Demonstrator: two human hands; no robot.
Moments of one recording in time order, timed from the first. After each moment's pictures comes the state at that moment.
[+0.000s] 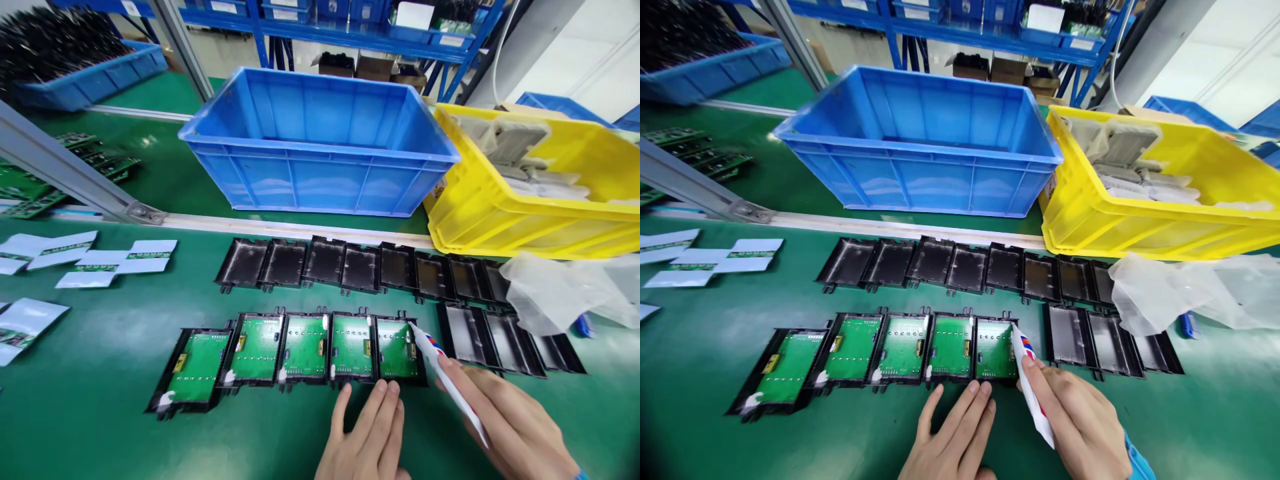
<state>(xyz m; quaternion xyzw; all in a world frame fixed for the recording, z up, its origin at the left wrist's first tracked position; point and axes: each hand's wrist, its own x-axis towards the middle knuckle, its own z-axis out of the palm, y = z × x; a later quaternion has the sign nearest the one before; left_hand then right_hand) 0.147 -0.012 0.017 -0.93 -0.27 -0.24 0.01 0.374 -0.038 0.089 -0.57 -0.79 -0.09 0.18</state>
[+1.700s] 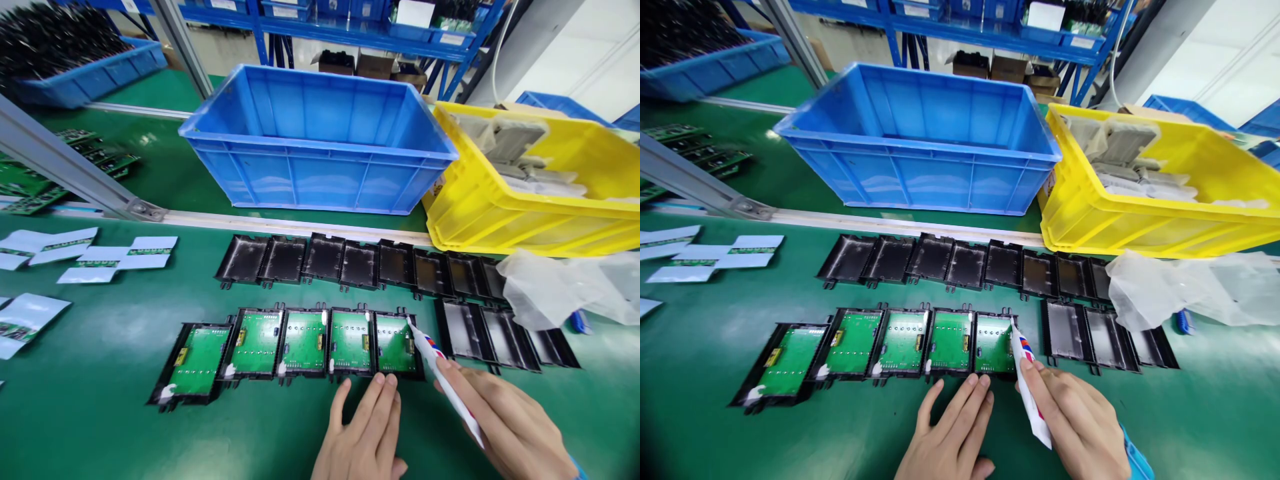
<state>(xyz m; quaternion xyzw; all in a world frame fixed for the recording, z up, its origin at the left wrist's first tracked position) 0.144 -0.012 0.027 -0.95 -0.27 -0.17 0.01 0.374 -0.039 0.099 -0.54 -0.82 -0.11 0.16</state>
